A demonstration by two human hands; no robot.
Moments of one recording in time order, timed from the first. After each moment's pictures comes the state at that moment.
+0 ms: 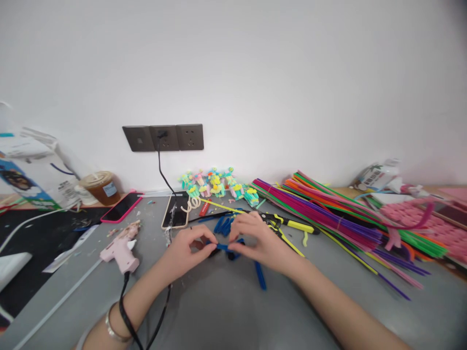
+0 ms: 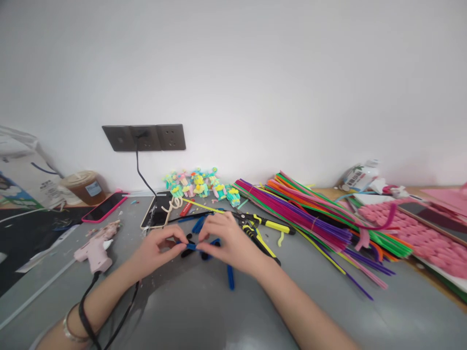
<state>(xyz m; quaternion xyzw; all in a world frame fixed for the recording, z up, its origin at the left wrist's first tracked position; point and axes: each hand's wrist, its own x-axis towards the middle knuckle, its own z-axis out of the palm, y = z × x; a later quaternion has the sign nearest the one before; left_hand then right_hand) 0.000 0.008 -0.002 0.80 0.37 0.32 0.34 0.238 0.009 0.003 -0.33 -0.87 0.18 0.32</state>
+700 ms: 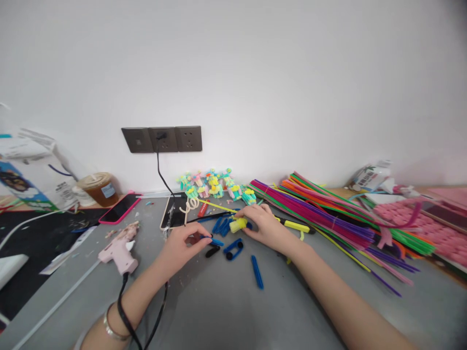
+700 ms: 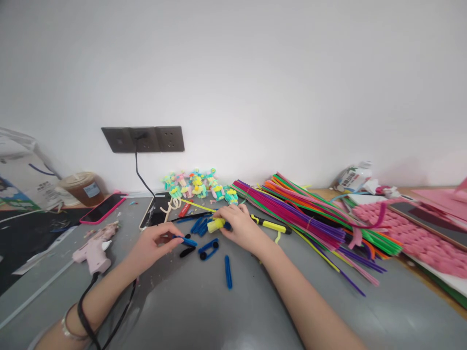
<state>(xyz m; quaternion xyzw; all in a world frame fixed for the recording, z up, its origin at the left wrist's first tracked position) -0.003 0.016 -0.005 0.77 0.42 0.35 0.32 0.270 0.040 -0.017 -0.43 -0.86 0.08 0.26</state>
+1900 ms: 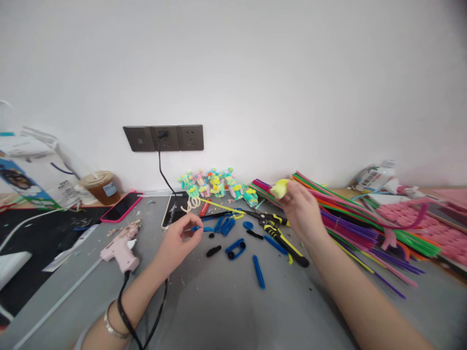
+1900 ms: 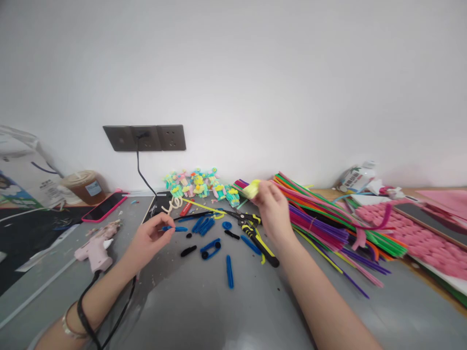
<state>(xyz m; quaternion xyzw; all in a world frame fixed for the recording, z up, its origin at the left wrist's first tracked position) -0.005 0.013 0.000 0.70 0.44 0.44 0.35 0.296 0.053 0.007 -0.39 -0.41 0.37 0.74</state>
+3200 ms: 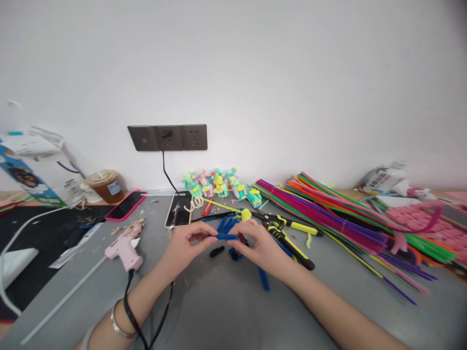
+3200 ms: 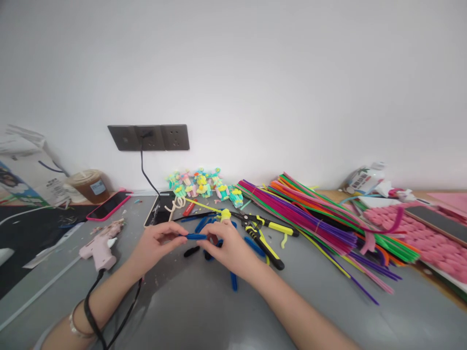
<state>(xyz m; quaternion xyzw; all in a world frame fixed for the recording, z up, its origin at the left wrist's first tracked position) -0.001 0.011 -0.004 0.72 0.42 0.40 0.39 0.222 0.004 -0.010 -0.38 -0.82 0.23 0.36</state>
